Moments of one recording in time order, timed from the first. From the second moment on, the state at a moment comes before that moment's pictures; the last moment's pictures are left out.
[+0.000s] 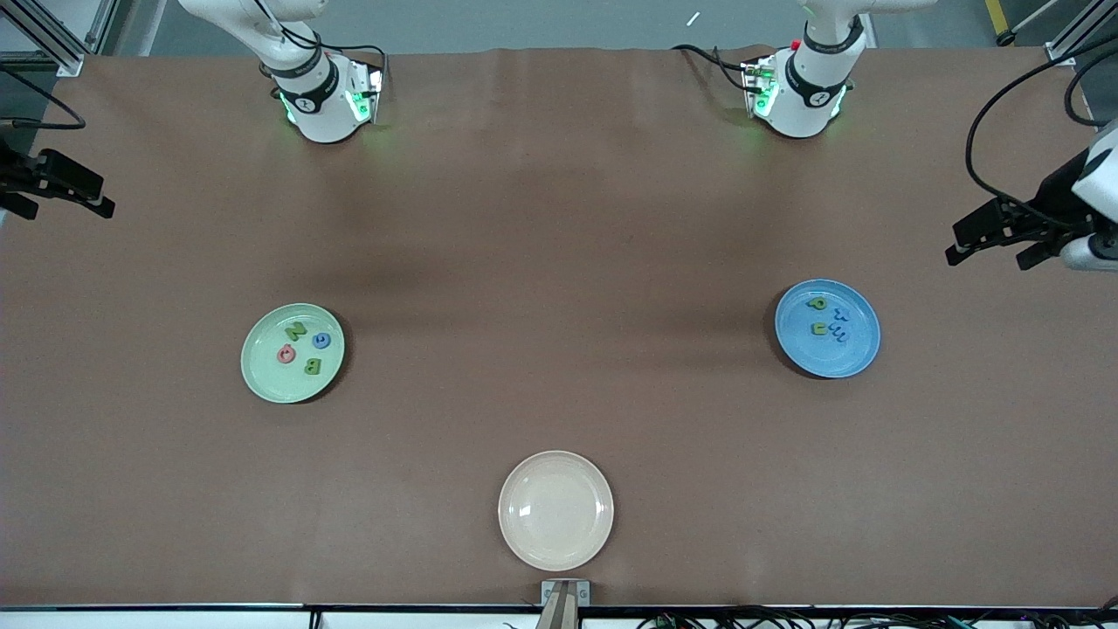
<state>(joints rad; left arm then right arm) -0.03 -0.05 0.05 -1.70 -0.11 1.75 0.07 -0.02 -0.07 -0.07 -1.62 0.02 1.51 -0.09</state>
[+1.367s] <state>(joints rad) -0.01 -0.08 0.01 -1.64 -0.07 1.73 0.07 -0.02 -0.07 -0.07 -1.62 0.01 1.51 -0.10</state>
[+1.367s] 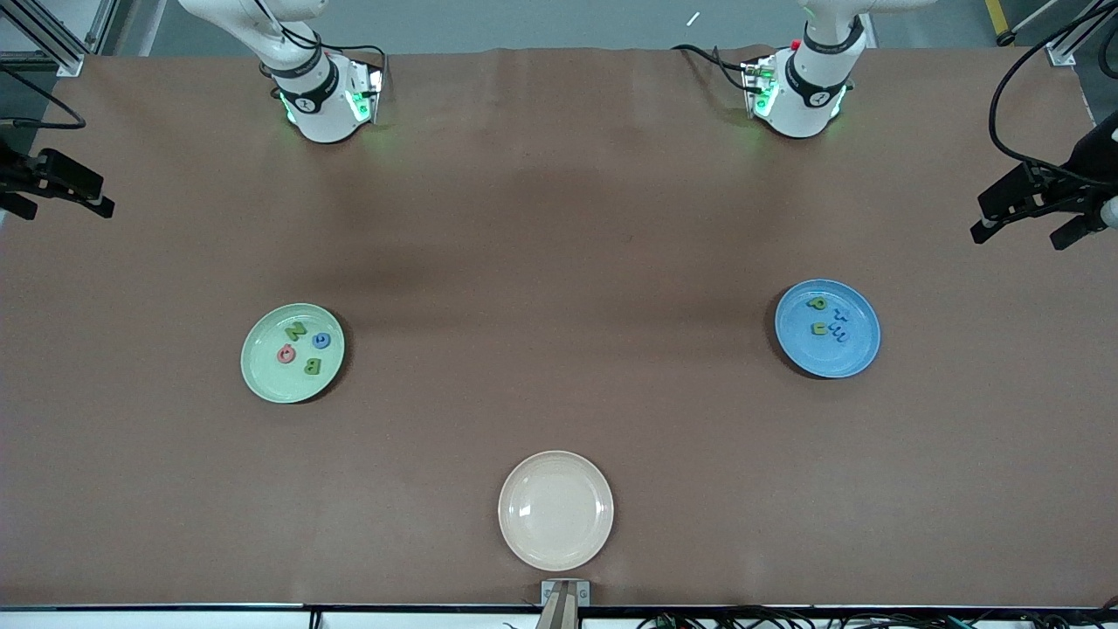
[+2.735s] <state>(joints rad) -0.01 -0.01 -0.02 -1.57 -0.06 1.69 0.04 -0.02 -0.07 -0.06 -1.62 0.02 1.51 -0.10</state>
